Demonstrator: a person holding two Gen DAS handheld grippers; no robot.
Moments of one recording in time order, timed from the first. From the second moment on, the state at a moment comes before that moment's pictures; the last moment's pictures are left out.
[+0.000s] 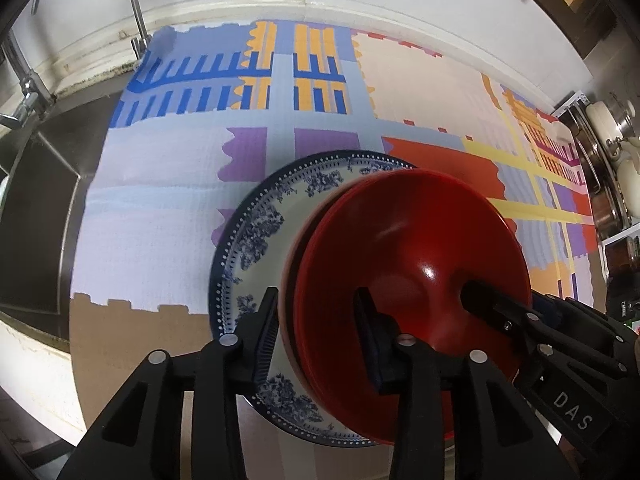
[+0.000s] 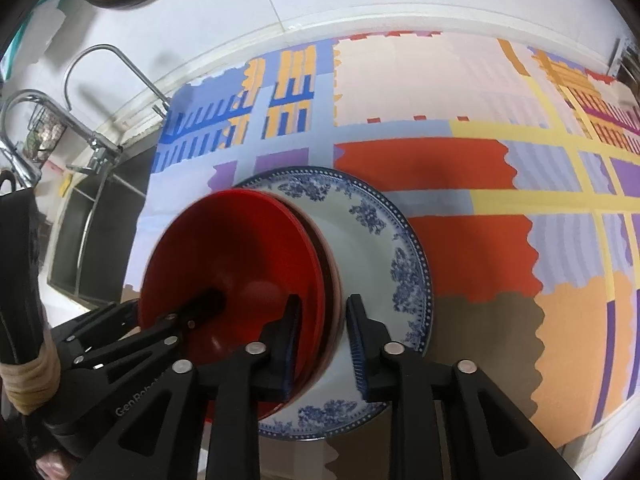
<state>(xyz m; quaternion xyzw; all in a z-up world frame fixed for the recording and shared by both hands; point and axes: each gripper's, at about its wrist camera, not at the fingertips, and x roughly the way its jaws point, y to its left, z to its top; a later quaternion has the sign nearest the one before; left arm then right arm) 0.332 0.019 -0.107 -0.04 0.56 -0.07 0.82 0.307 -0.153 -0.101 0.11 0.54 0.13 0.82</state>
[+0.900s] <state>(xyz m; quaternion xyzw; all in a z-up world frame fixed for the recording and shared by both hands) 0.203 0.028 -0.028 0.04 0.34 -0.01 0.94 0.191 -0.180 -0.039 0.08 0.36 0.05 0.93</state>
